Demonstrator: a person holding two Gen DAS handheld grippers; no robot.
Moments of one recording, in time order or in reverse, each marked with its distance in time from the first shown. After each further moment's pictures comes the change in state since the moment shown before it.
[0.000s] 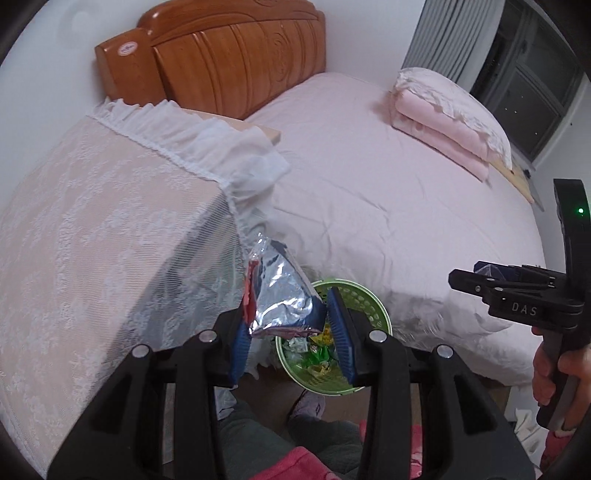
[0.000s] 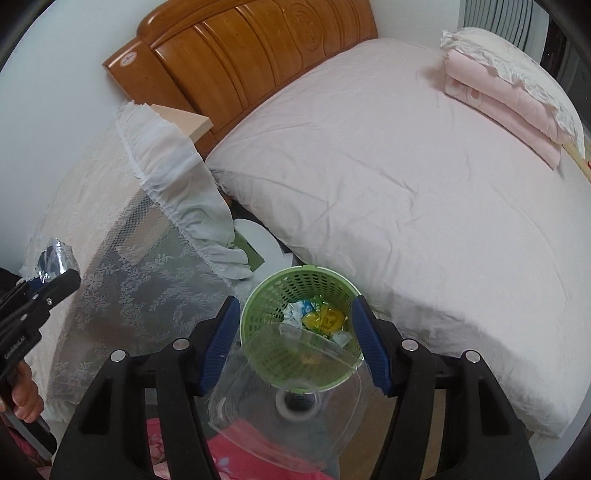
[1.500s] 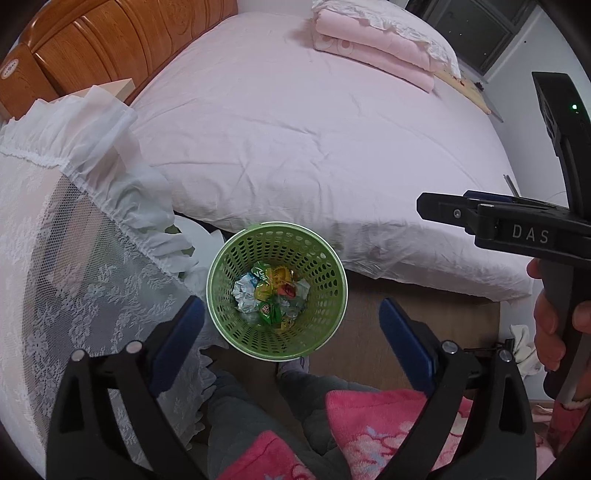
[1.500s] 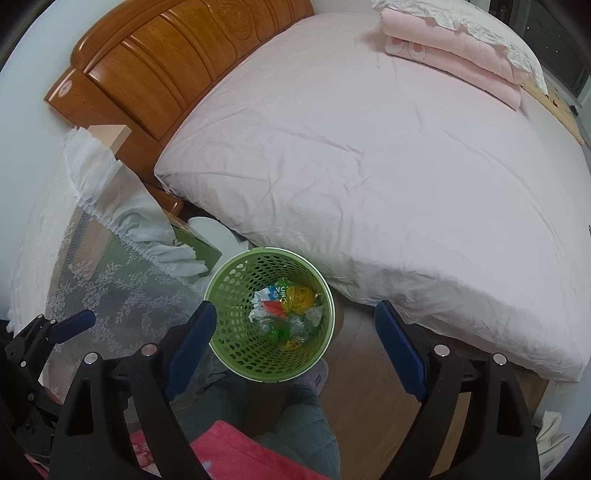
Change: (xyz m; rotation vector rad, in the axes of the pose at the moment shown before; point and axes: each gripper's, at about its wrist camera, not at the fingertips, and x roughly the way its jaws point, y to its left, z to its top) left arm 0.072 -0.087 -0.017 0.230 0.233 -0.151; right arm 0.009 -0.090 -0.016 0.194 0.028 -0.089
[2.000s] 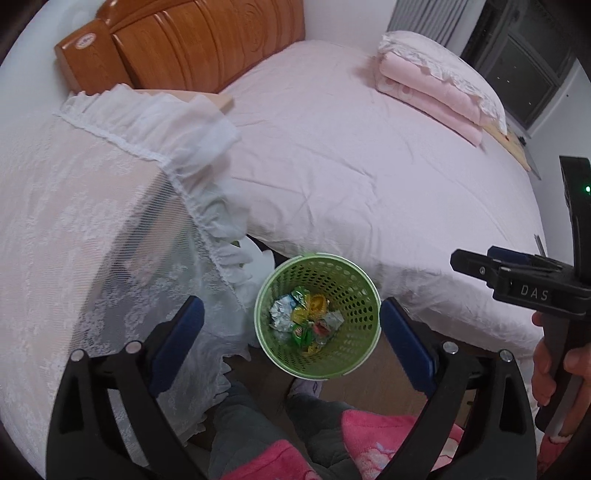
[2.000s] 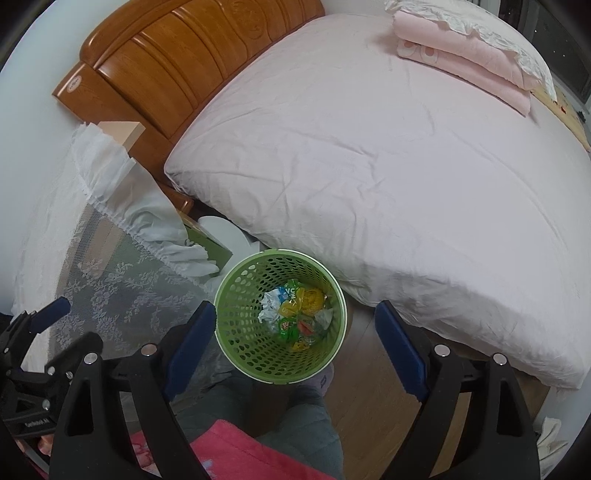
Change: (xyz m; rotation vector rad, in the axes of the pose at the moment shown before) left arm -0.052 0.055 0.000 -0.198 -0.140 0.155; right arm 0.000 0.021 0.003 -0.048 -0.006 0.033
